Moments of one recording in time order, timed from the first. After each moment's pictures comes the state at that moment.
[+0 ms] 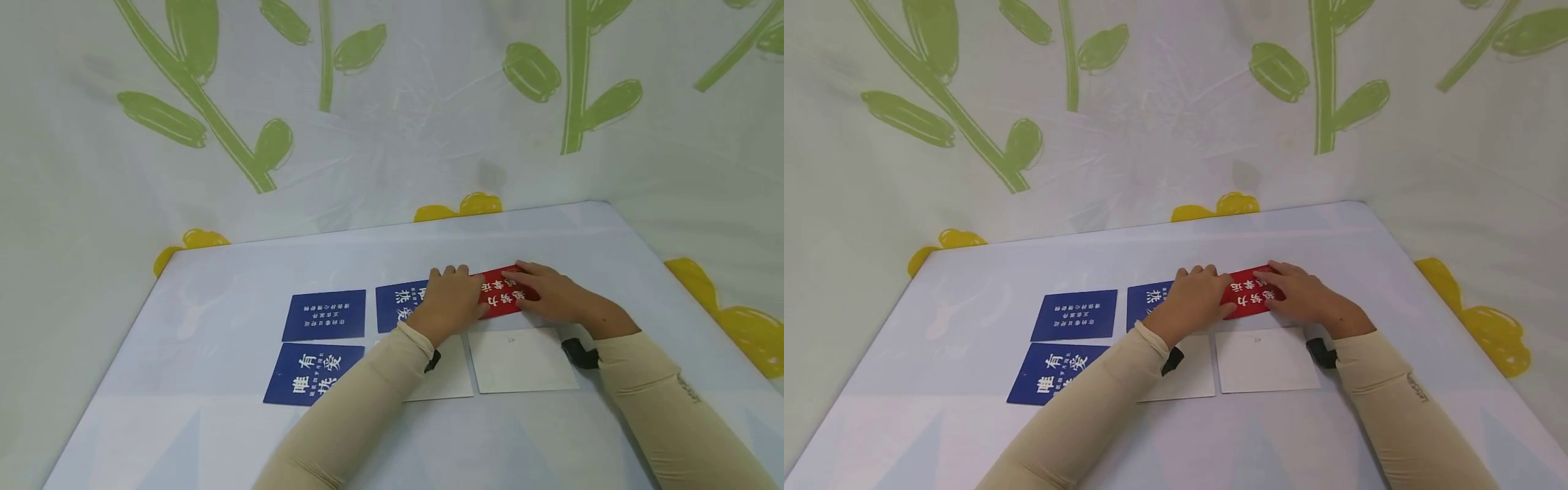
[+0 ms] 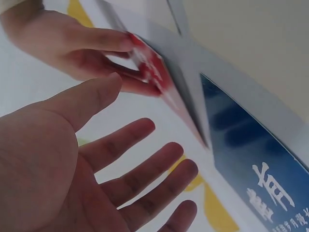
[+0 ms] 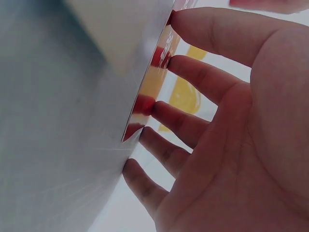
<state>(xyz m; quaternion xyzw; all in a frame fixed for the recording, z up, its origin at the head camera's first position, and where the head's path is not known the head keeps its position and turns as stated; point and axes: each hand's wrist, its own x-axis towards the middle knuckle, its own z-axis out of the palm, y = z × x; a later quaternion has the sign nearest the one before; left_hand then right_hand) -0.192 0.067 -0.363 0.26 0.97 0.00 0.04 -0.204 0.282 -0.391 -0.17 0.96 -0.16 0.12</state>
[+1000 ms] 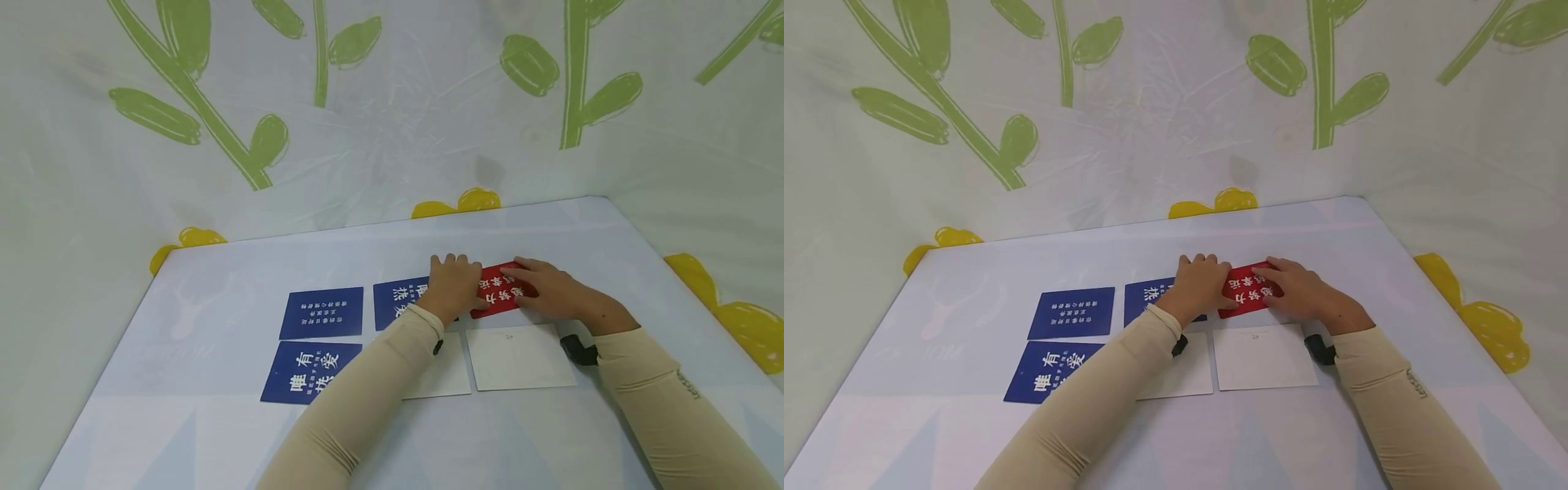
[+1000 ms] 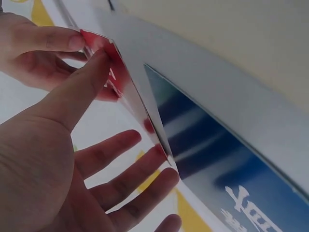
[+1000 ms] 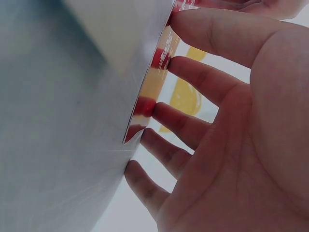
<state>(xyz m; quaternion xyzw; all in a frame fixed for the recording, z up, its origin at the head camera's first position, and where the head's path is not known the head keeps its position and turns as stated) -0.215 0.081 -0.372 0.24 0.97 -0.02 0.04 -0.207 0.282 -0.392 -0.16 0.97 -0.16 0.12</state>
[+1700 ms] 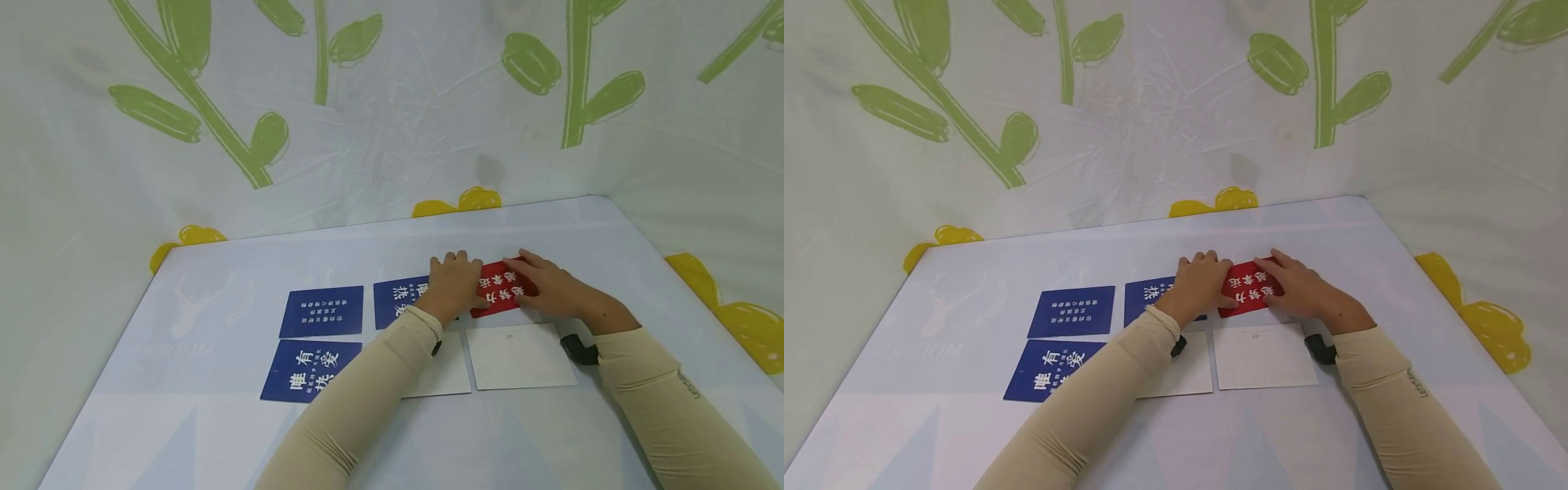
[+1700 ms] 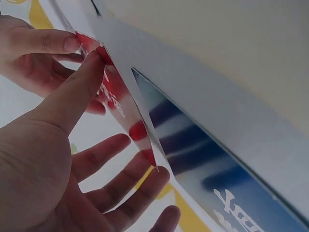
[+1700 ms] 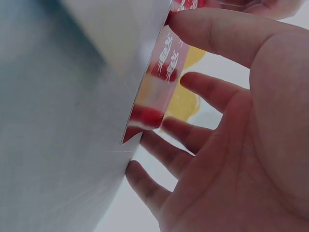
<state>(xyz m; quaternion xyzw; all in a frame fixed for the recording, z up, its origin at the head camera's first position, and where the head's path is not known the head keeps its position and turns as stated) -0.215 0.081 -0.373 0.22 0.97 -0.01 0.04 -0.209 0.283 -0.394 -0.16 0.96 -0.18 0.12</state>
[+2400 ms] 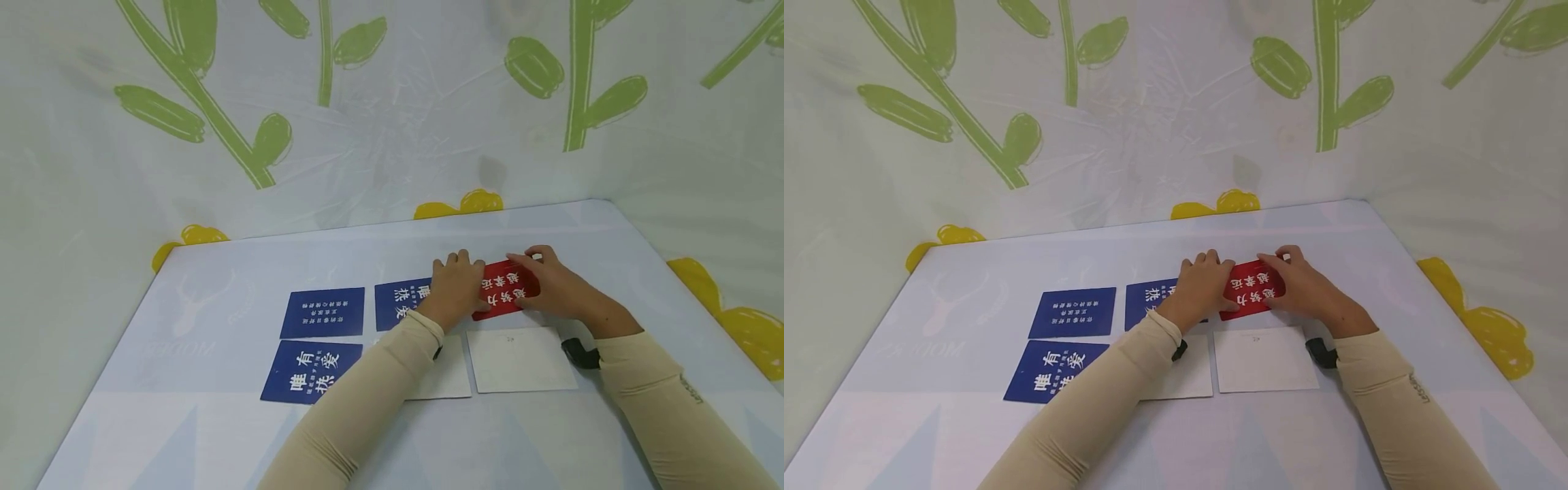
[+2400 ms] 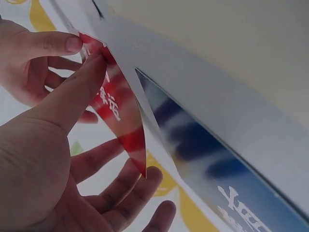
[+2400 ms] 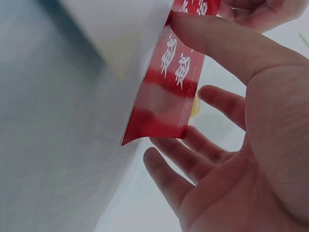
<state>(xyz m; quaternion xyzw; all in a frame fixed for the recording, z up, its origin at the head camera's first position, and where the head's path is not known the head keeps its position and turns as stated) -0.213 0.083 -0.379 0.22 0.97 0.00 0.01 -0.211 0.282 -0.389 -0.13 0.97 -0.21 0.09</state>
